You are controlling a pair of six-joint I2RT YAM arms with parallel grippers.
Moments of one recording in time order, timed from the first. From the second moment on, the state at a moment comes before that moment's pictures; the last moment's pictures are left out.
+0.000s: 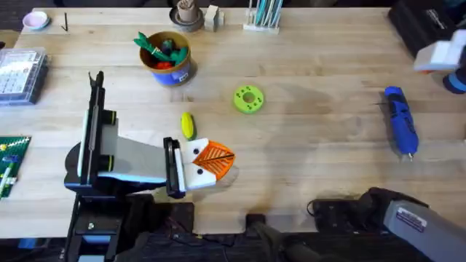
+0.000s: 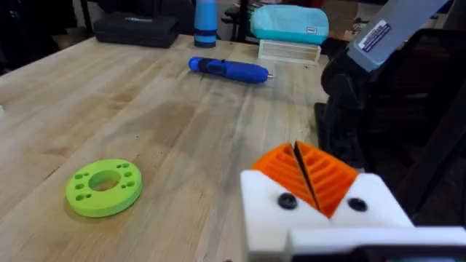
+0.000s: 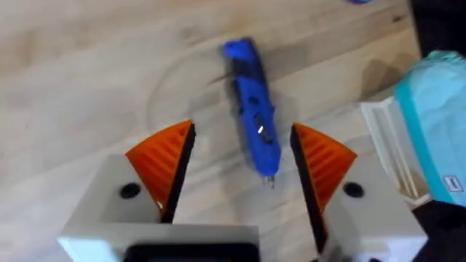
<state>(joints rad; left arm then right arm) -0.01 0.01 0.01 -0.16 1.37 0.07 -0.30 1.11 1.31 -1.21 0.18 -0.04</state>
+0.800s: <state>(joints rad) -0.01 0.01 0.01 -0.16 1.37 0.07 -0.53 1.57 1.31 -1.09 0.03 -0.38</state>
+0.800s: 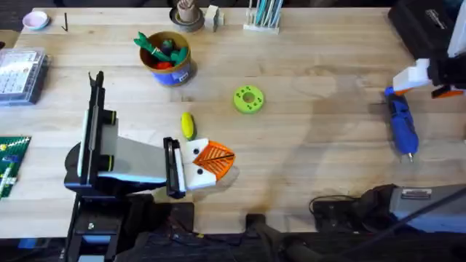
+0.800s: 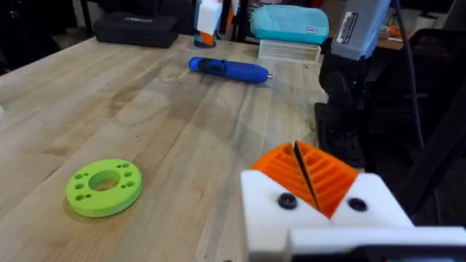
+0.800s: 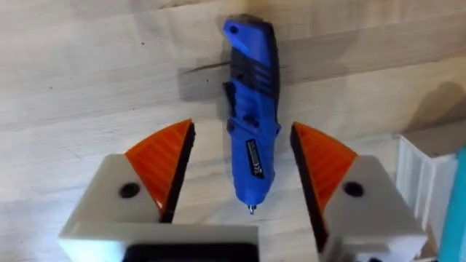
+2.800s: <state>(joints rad) -0.01 0.01 0.01 -0.16 1.37 0.07 -0.64 1.88 1.31 -0.99 -0.06 -0.66</state>
